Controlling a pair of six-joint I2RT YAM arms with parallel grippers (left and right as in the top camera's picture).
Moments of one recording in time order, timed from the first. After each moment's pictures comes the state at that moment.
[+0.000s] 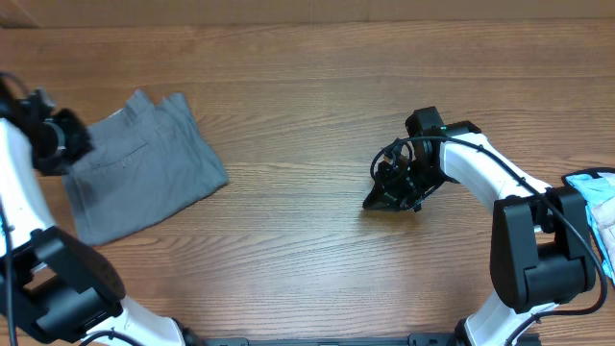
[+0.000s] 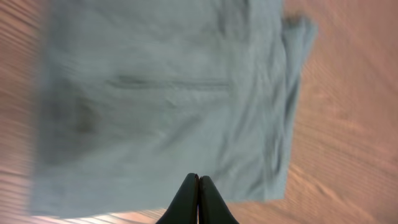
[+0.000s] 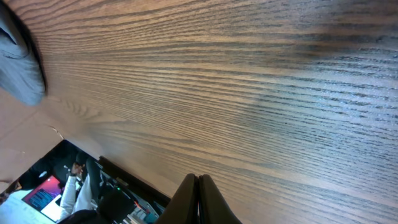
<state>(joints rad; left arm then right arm) 0.54 1.84 1.69 -1.17 0.27 -0.14 0.20 1.86 1.16 -0.95 -0.69 0.36</state>
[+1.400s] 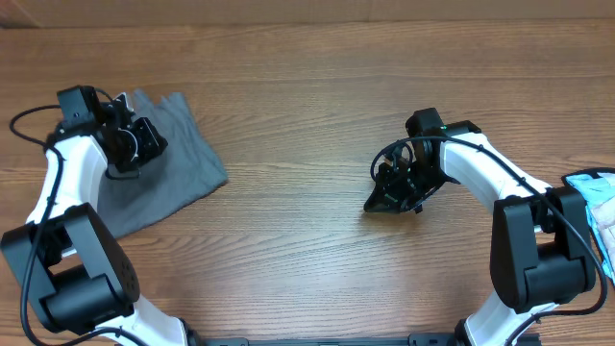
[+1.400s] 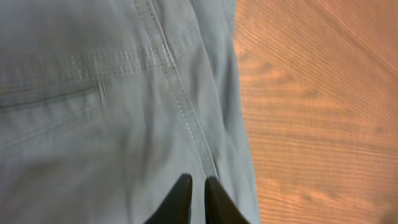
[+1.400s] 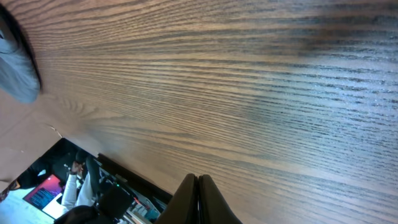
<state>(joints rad) 0.35 1.83 1.30 -0.69 0.43 -0.15 0.20 1.86 1.16 -0.97 -0.69 0.36</state>
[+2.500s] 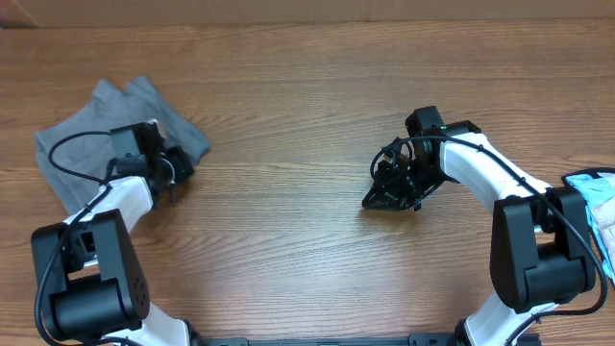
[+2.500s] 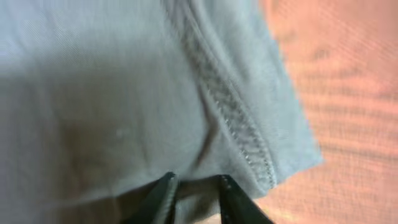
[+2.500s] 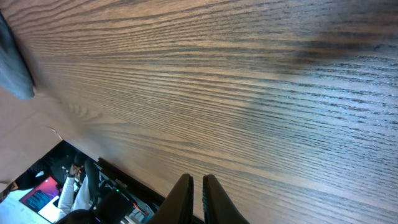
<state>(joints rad) 0.24 1.77 0.86 -0.06 0.21 -0.27 0.20 1.86 1.16 -0.95 -0.69 0.36</state>
